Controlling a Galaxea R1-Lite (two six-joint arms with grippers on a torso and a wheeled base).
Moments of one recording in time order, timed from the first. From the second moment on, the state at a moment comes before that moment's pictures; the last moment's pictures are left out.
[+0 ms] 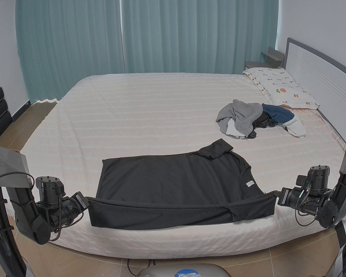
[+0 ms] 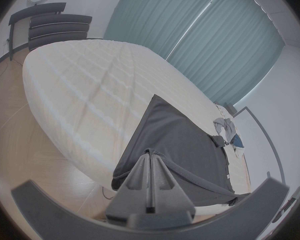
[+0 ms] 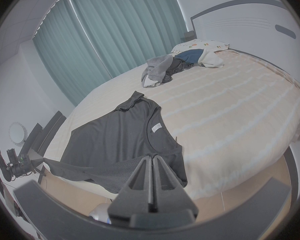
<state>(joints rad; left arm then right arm) -0.06 2.13 -0.23 -1.31 -0.03 -0.70 0.06 2.08 -0.28 -1.24 0.13 0.33</state>
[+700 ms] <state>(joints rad) -0.06 2.29 -0.41 -1.31 -0.01 -0.73 0.07 2.22 -0.49 -1.21 0.12 0.33</state>
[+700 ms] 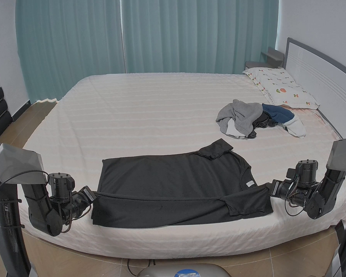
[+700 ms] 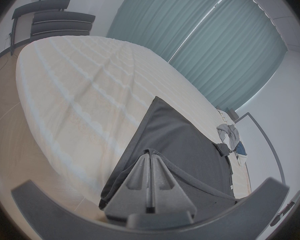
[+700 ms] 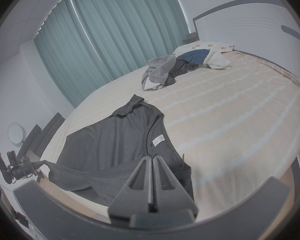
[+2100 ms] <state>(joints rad) -0.04 2.14 -0.29 -1.32 0.00 -0.71 0.05 2.03 -0.34 -1.21 0.16 0.33</state>
